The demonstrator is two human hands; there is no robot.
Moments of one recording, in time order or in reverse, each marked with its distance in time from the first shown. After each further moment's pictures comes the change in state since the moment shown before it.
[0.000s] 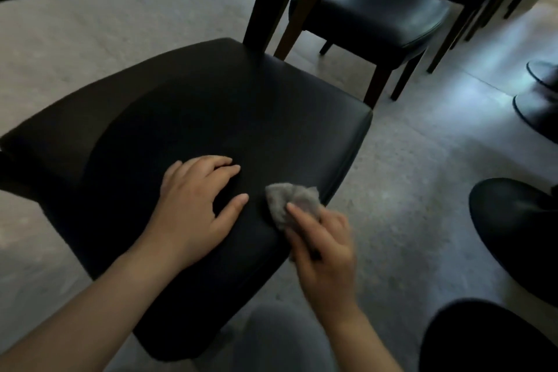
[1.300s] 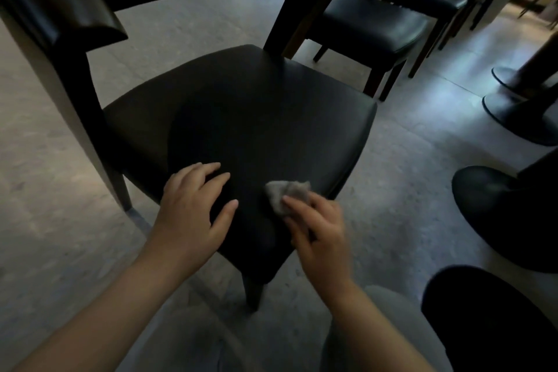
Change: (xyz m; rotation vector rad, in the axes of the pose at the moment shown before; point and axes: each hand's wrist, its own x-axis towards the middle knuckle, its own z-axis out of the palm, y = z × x) left_hand -0.099 -0.060 -0.035 -0.053 0.122 0.019; right_hand -0.040 -0.087 0.032 -0.110 -0.072 0.029
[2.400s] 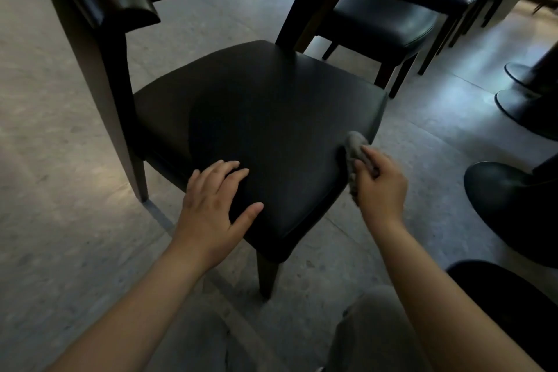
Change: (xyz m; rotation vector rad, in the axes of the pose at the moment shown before) left_hand -0.025 -0.010 0.019 -0.016 -0.038 -0.005; right_hand 0.050 0.048 -0.031 -0.056 0.191 0.437
